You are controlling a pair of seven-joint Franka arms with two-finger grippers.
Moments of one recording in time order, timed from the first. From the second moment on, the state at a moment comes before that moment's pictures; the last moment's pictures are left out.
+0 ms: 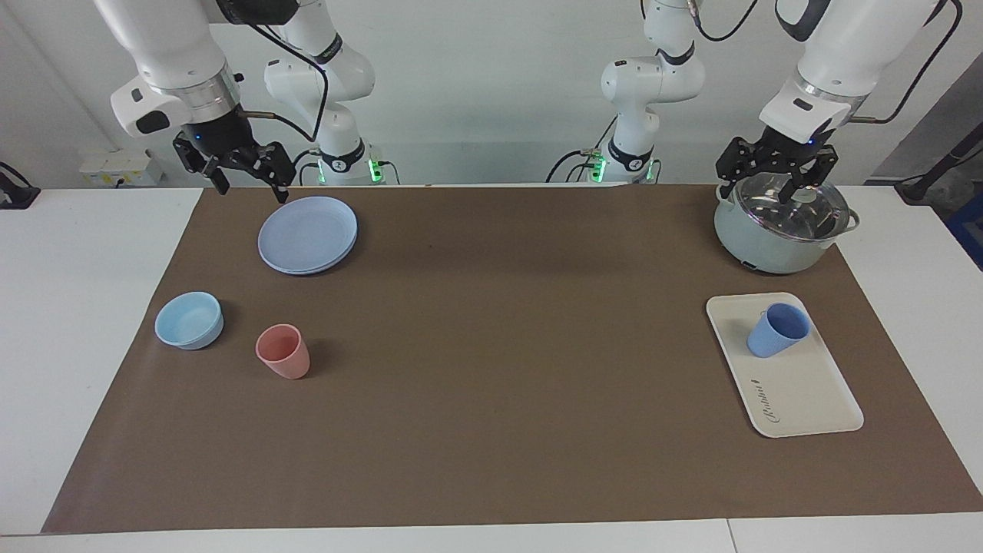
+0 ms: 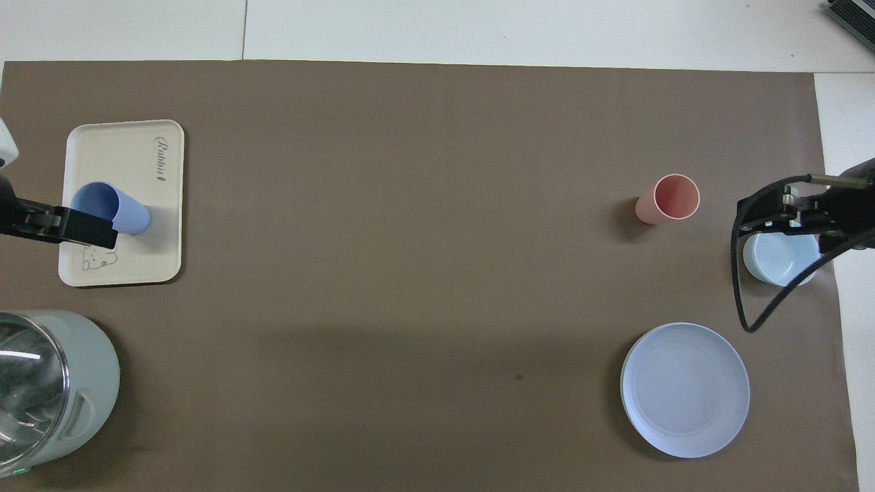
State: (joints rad) left arm -0.01 -0.05 -0.08 -1.60 -0.01 1.54 0.12; right arm 0.11 -0.01 -0.05 -1.52 -0.02 1.46 0.26
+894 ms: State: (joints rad) left arm -0.01 -0.05 -0.08 -1.60 -0.01 1.54 0.13; right arm 0.10 0.00 -0.05 -1.55 0.03 1.50 0.25
